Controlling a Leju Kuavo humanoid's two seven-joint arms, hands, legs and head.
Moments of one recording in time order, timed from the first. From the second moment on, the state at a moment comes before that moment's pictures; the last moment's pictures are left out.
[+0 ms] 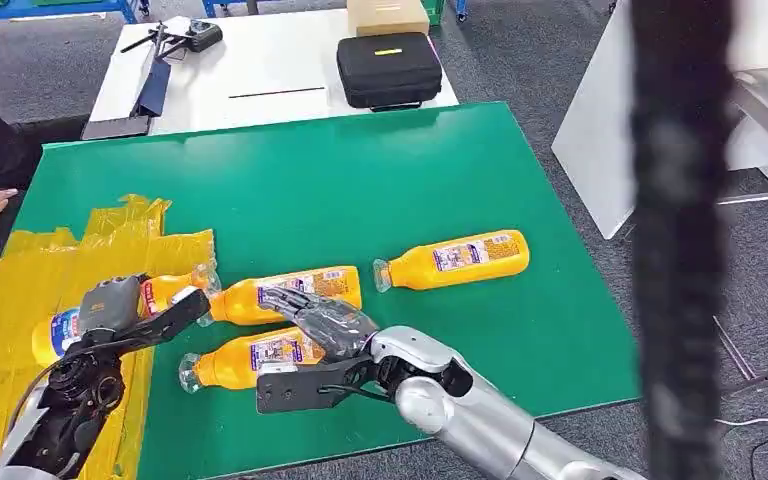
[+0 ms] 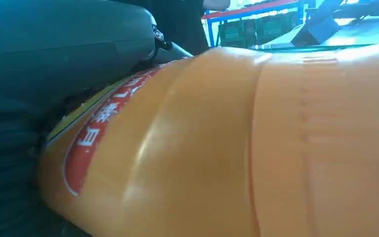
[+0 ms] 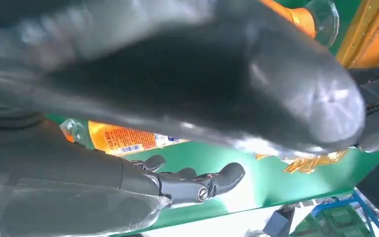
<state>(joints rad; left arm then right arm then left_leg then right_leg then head) -0.39 0.23 -0.26 -0.97 -1.13 0.22 0.07 -0.42 -0.03 0.92 -1.44 0.54 0.13 0.11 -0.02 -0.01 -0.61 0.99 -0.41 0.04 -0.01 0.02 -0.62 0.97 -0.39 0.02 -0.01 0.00</state>
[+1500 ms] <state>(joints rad) -0.17 0.17 -0.11 -1.61 -0.27 0.29 -0.05 -0.44 -0.02 0.94 -1.14 0.78 0.14 0.23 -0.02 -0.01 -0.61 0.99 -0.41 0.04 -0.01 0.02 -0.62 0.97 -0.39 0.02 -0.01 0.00</state>
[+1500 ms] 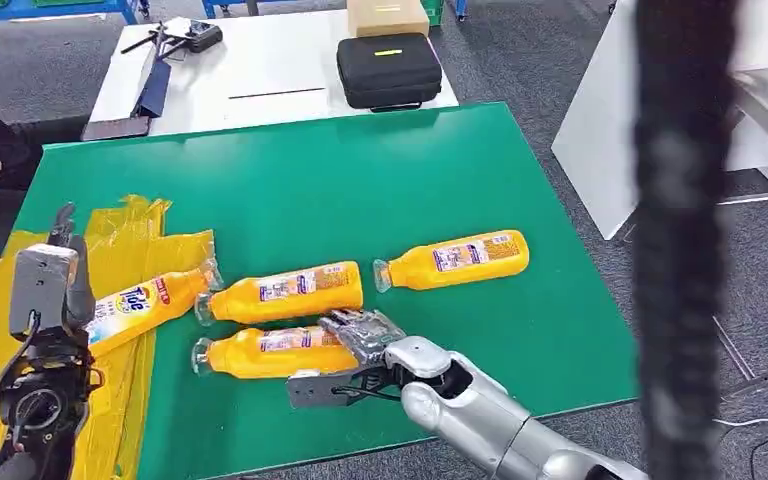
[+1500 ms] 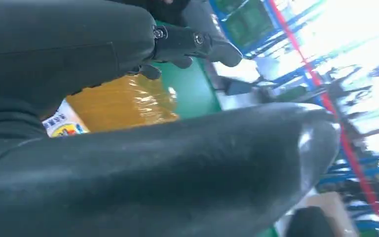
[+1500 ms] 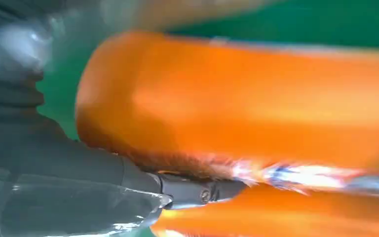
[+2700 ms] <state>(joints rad) -0.18 0.17 -0.19 -1.69 -0.08 0.33 -0.12 -0.56 0.07 1.10 -0.88 0.90 0.16 0.11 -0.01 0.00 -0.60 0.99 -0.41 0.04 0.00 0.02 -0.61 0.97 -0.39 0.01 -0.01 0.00</state>
